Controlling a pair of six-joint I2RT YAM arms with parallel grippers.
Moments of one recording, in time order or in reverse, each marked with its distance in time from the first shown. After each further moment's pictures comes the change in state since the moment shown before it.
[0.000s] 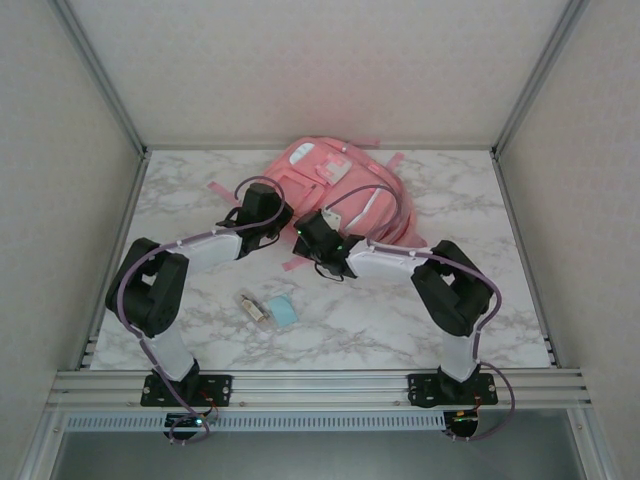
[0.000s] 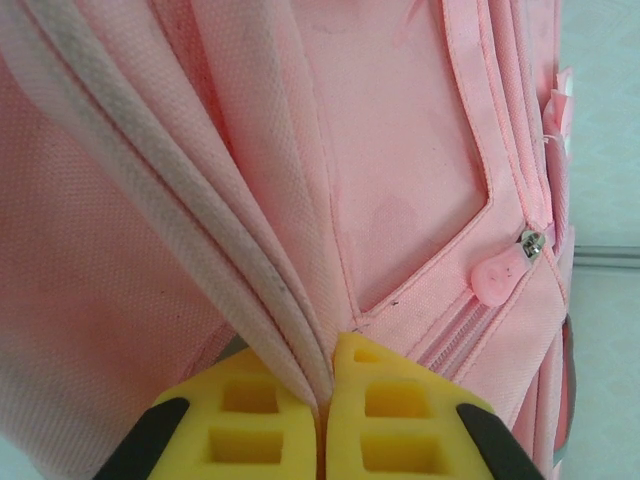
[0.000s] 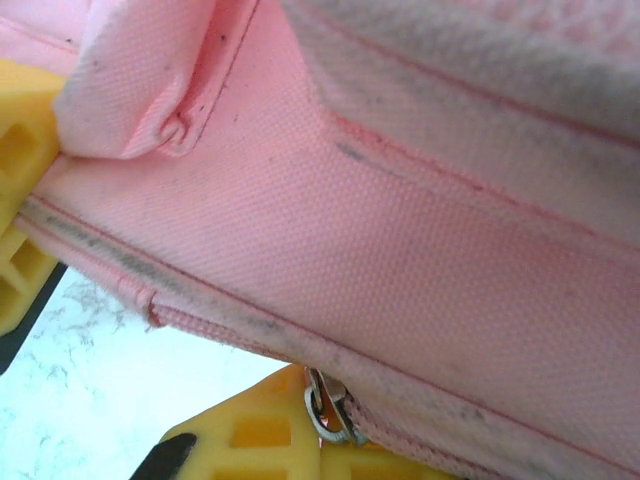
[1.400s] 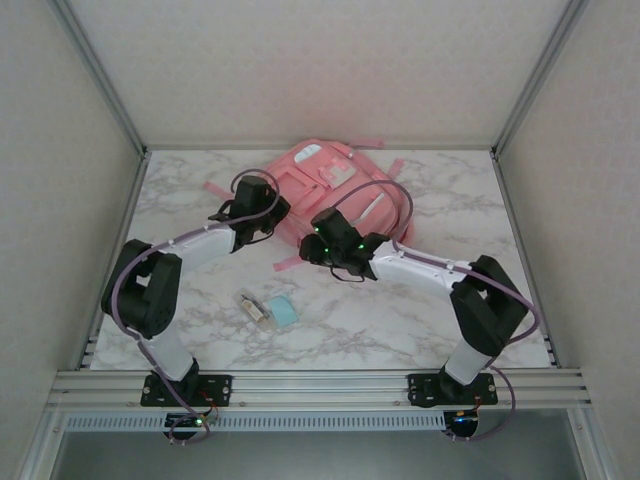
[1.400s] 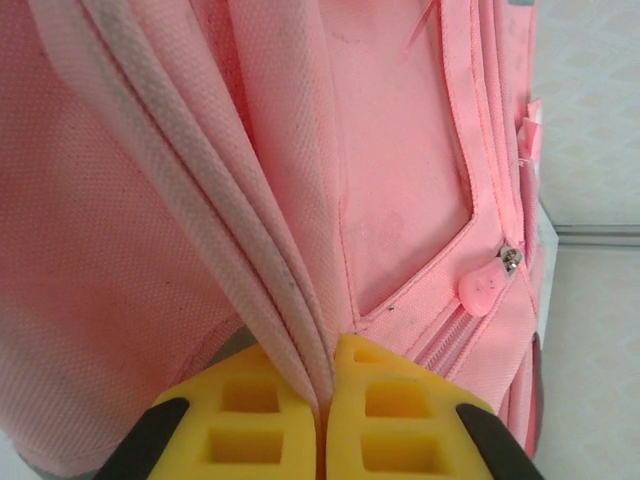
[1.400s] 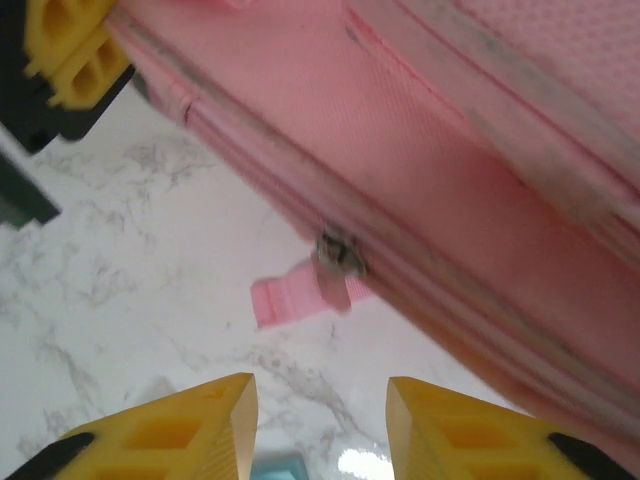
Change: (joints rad) left arm 0.041 -0.021 0.039 -0.065 0.086 0.036; right arm -0.019 -0.182 -0.060 -0.138 -0.201 -0.116
